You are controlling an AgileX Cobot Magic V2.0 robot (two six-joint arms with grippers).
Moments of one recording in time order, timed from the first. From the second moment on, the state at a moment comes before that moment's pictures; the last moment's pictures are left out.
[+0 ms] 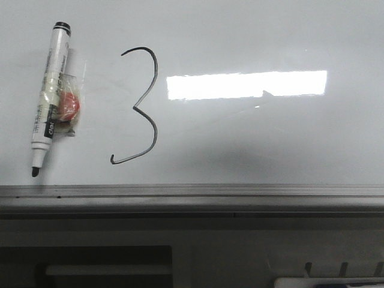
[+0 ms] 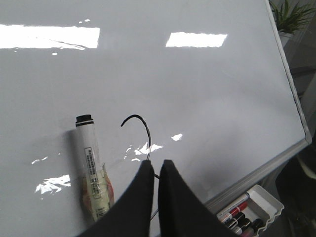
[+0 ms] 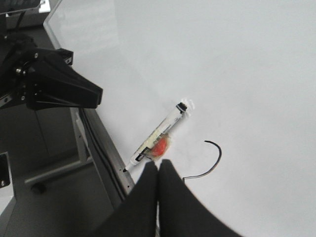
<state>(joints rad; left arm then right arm) -0.76 0.50 -0.36 -0.26 0.05 0.05 0.87 0.85 -0.91 0.24 0.43 -0.40</state>
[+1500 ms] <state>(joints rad) -0.76 0.17 -0.36 -0.02 0.40 0.10 0.87 0.03 -0.09 0.24 0.03 -0.40</state>
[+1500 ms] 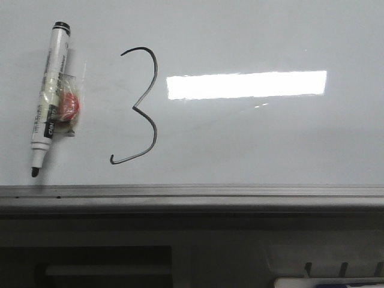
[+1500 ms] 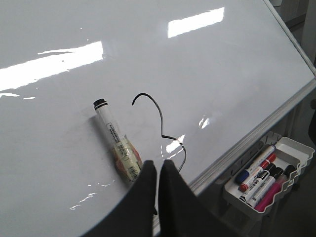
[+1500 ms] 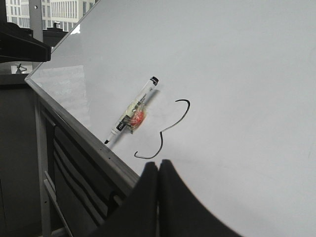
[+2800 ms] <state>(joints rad) -0.08 0.00 0.00 -0.09 0.28 0.09 0.87 0.03 -0.09 0.24 0.03 -0.40</state>
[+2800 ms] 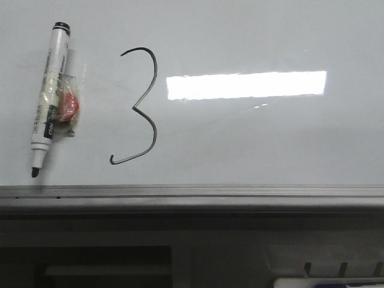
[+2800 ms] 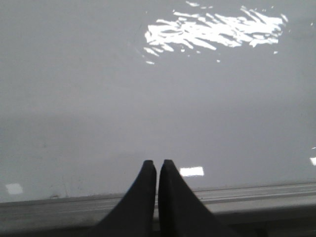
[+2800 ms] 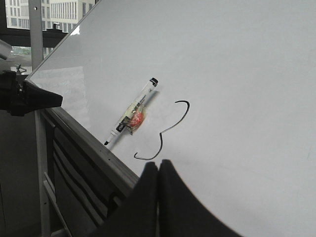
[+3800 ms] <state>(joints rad) -0.04 0.00 0.00 -0.08 0.33 0.08 0.87 0.03 -0.09 0.24 0.03 -0.40</state>
